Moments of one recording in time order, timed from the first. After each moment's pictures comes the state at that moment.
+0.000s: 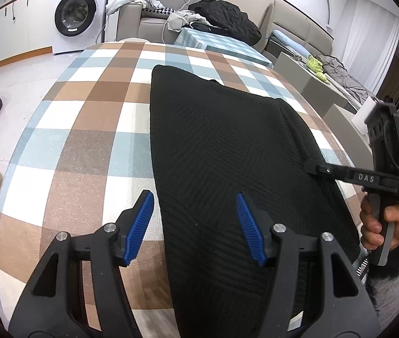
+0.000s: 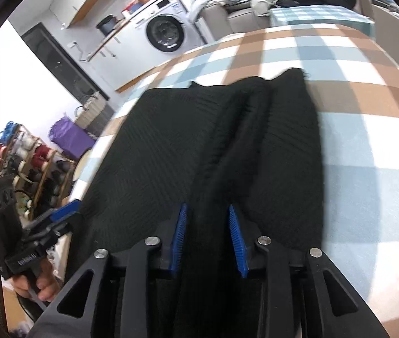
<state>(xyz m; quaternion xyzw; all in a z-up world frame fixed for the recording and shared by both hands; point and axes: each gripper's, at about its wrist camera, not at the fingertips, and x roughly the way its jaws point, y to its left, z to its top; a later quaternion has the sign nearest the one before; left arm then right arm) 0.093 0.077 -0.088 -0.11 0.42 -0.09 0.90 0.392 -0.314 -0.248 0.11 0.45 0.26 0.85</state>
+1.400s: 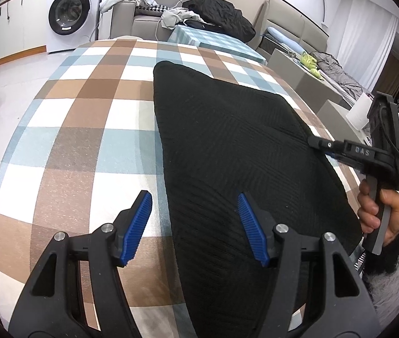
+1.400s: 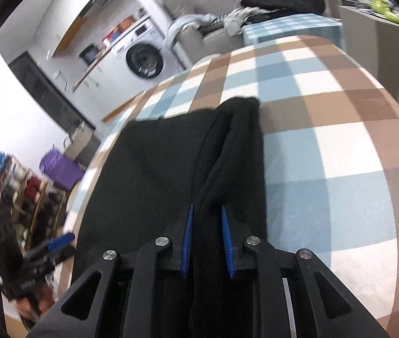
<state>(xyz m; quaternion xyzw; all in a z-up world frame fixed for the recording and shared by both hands) 0.091 0.067 -0.090 -0.11 0.42 -0.10 0.89 0.401 -0.353 -0.240 0.16 0.40 0.20 0.88</state>
